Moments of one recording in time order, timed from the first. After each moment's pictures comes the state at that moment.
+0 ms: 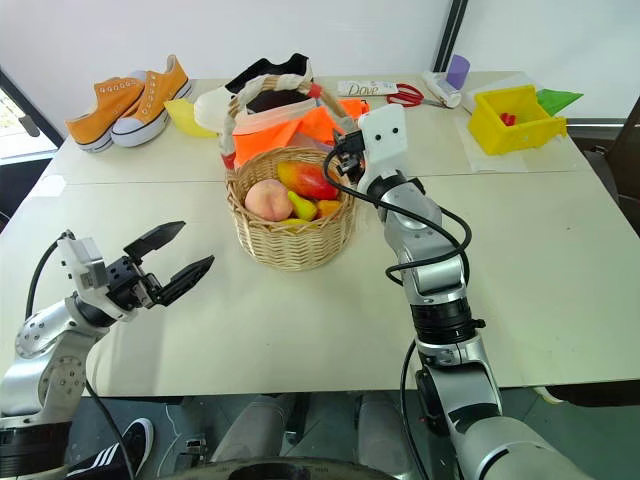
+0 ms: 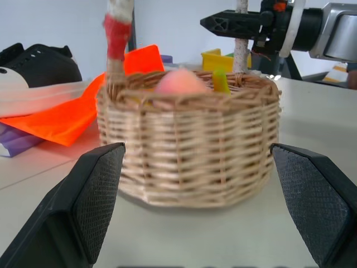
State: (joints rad) left arm 0.08 0.52 0.29 -0.23 -0.62 0.06 -0.94; right arm -0.63 -0.19 0.05 -0.09 0.10 0.44 0.17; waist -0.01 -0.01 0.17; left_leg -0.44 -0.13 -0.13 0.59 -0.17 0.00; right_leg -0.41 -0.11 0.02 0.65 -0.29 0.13
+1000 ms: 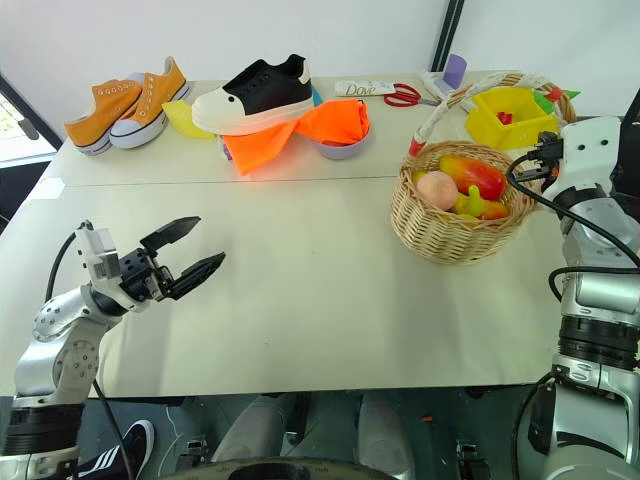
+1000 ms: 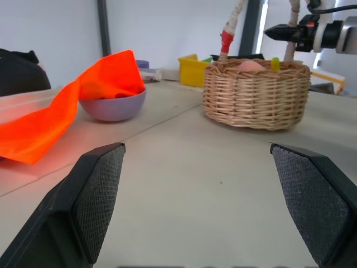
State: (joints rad) left arm -0.05 0.51 0.23 -0.13 -0.62 0.06 -1.03; right arm -0.47 -0.69 -0.37 0.18 0.14 0.20 0.32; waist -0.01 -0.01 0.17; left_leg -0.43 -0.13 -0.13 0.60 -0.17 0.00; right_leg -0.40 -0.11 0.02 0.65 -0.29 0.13
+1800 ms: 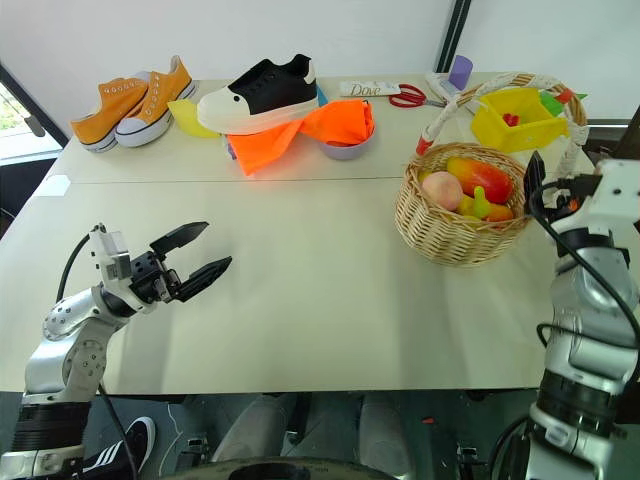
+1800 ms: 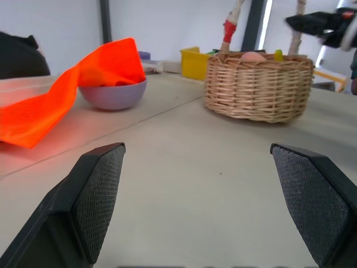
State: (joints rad) left arm -0.05 0.49 0.21 -0.08 -0.60 0.05 -1.00; right arm -0.14 -0.43 -0.54 -0.32 0.30 0.28 0.11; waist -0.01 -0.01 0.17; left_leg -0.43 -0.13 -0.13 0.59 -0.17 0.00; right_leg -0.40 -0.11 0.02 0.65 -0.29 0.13
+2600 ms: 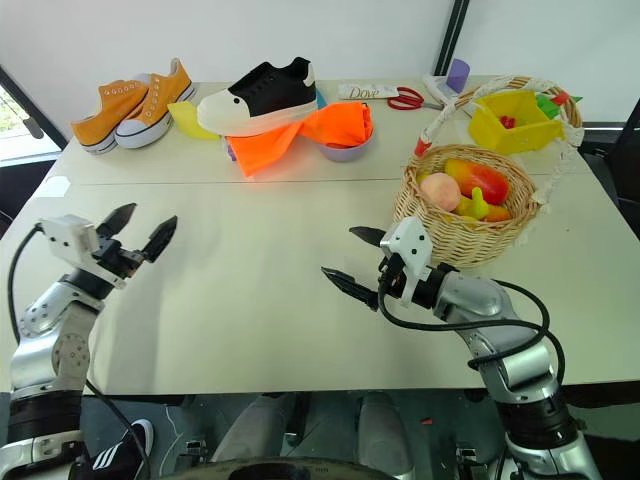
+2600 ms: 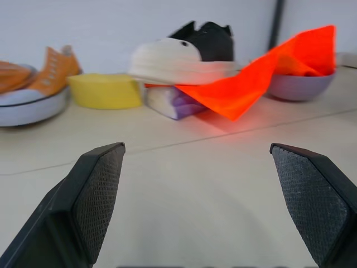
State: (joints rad) left arm -0.09 0.49 0.40 0.03 -0.46 0.04 -0.59; right arm -0.18 -0.56 0.08 -0.38 0.46 0.43 0.76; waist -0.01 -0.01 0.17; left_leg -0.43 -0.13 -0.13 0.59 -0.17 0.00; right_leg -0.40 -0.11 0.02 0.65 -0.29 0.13
